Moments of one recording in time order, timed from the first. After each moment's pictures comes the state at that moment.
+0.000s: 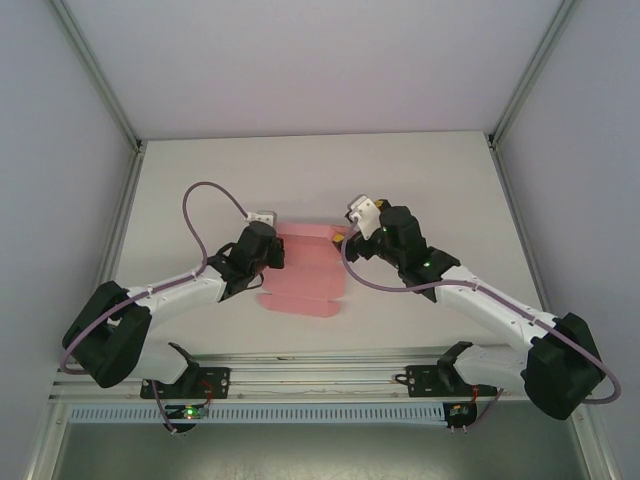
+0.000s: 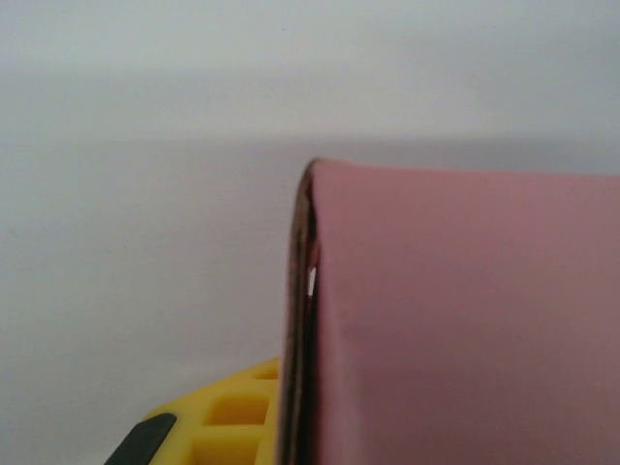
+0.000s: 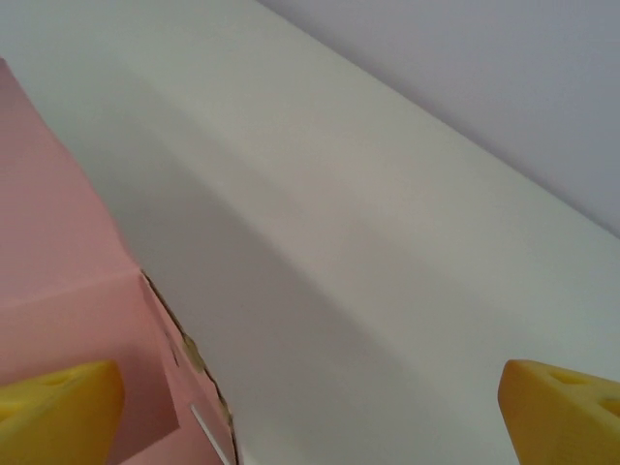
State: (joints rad) left arm -0.60 1.38 0.67 0.01 -0.16 -0.47; right arm 0.62 1.18 0.74 -0.03 0.04 -0.21
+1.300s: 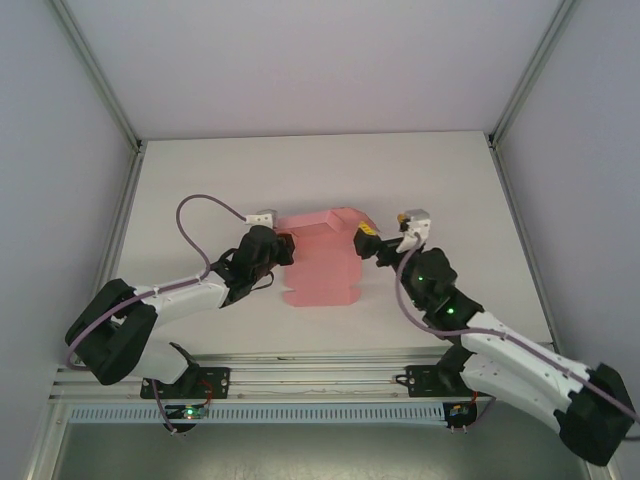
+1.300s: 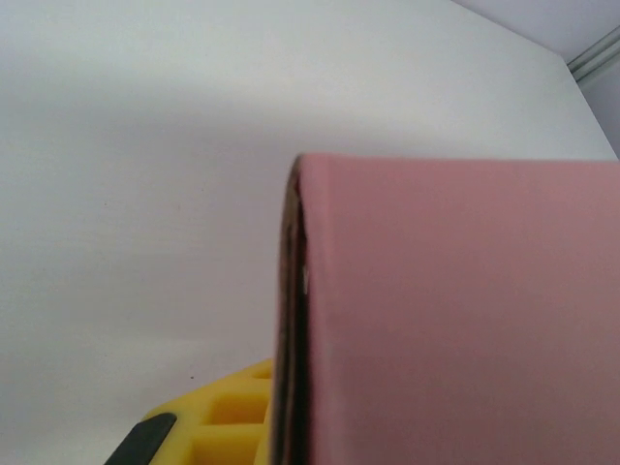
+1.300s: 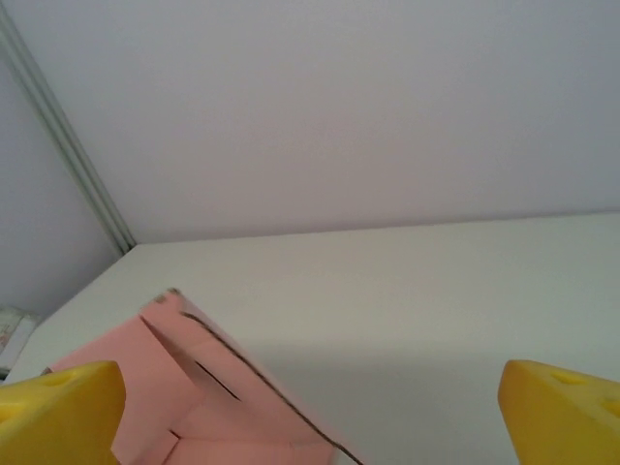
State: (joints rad) left arm -0.64 1.40 0.62 0.24 -0.11 -0.69; right arm 0.69 0.77 0.39 0.32 0.32 0.34
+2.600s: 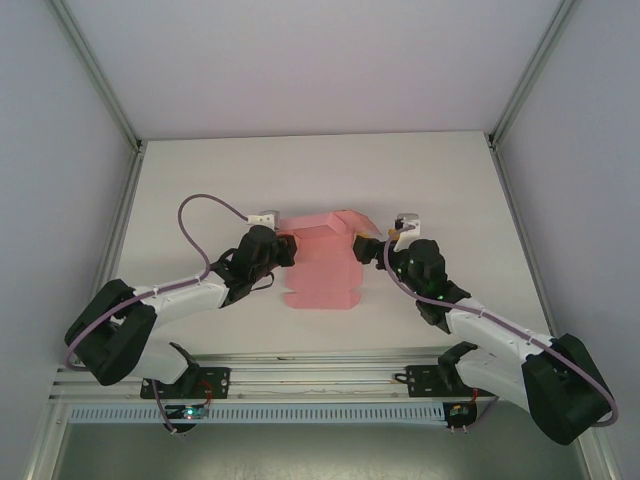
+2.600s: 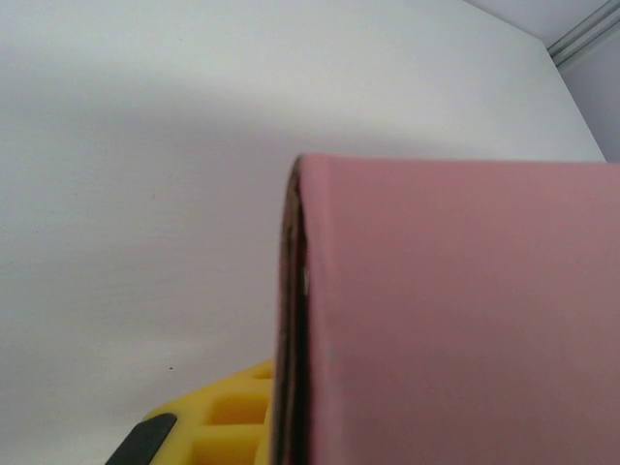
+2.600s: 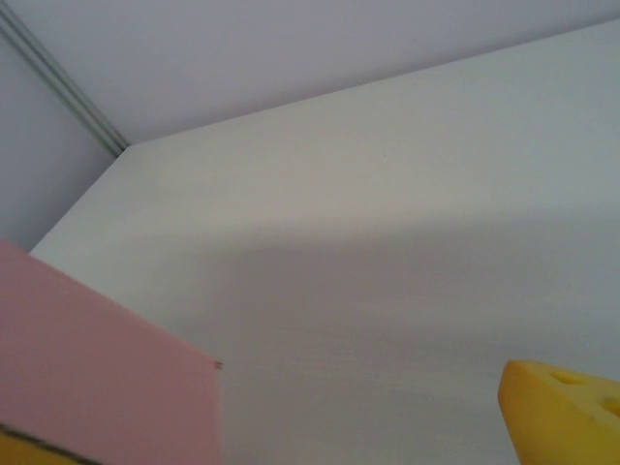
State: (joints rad) left arm -0.64 1.40 0.62 0.24 -0.06 -0.69; right arm 0.51 1.04 0.34 0.43 0.01 0.45
